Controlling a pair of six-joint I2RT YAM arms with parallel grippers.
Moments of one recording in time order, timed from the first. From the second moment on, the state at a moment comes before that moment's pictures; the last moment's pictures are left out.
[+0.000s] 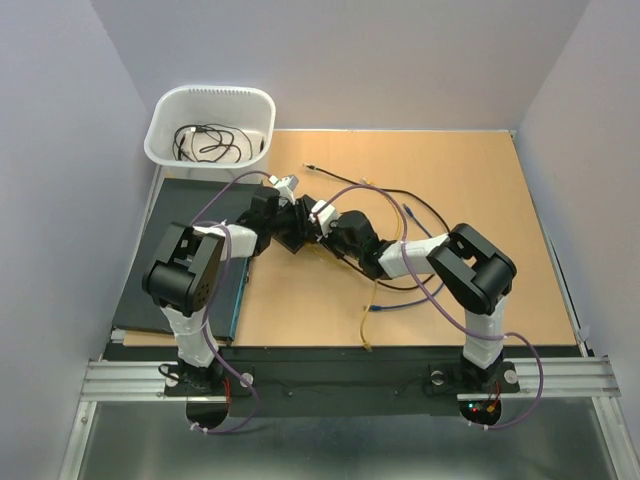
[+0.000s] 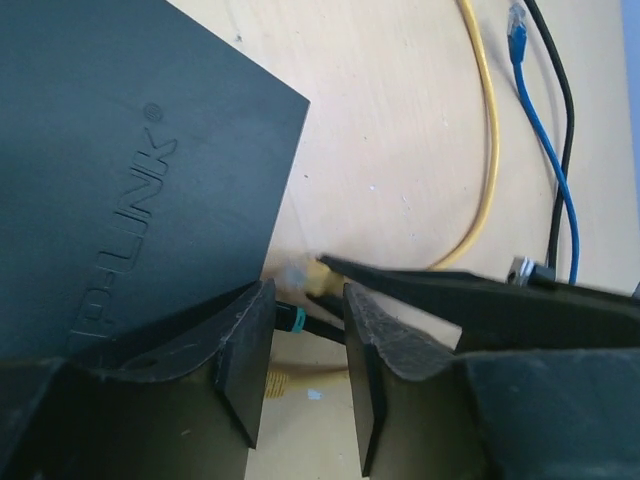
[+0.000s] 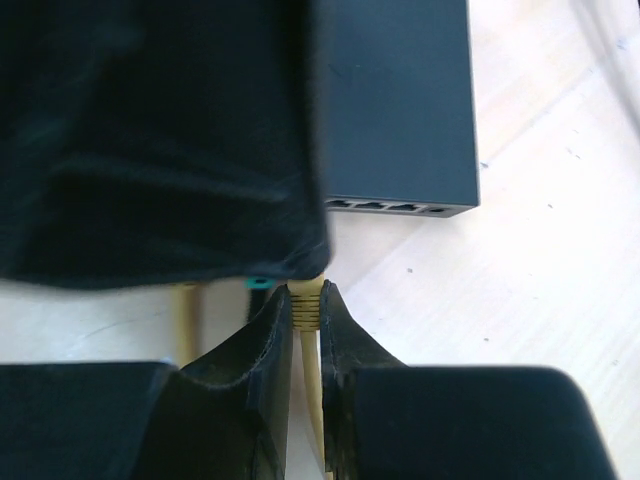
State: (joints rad) left arm -0.39 1.81 0.85 0.40 0.43 -0.56; right arm 0.76 1.95 0.97 0.50 0.06 -0.24
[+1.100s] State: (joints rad) left arm -0.19 2.00 1.23 0.16 0.24 -0.40; right arm 0.74 1.85 0.99 0.37 0.08 -0.15
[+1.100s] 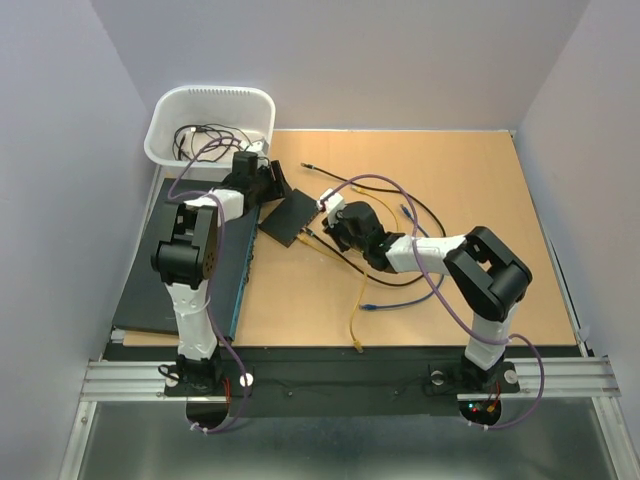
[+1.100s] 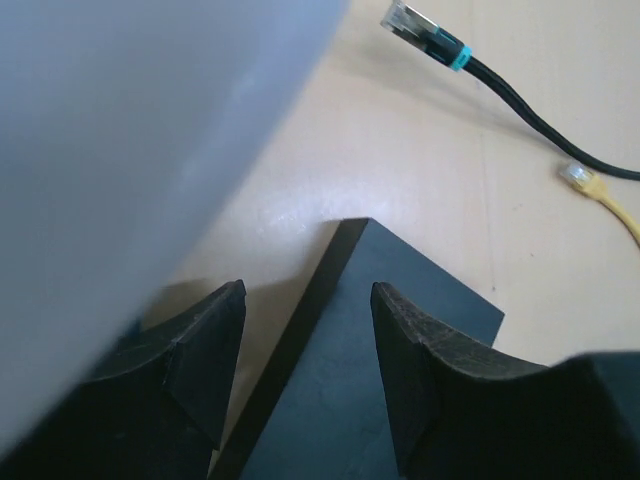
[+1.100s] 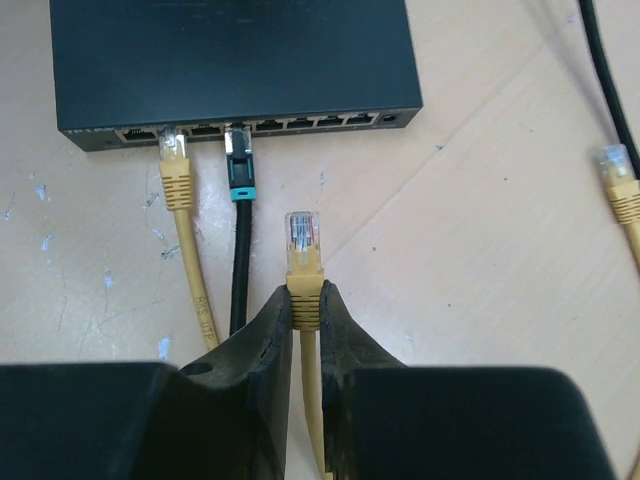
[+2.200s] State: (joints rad) left arm -0.31 1.94 1.03 0.30 0.37 -0.48; right arm 0.68 1.91 1.08 0.12 -0.04 -0.13
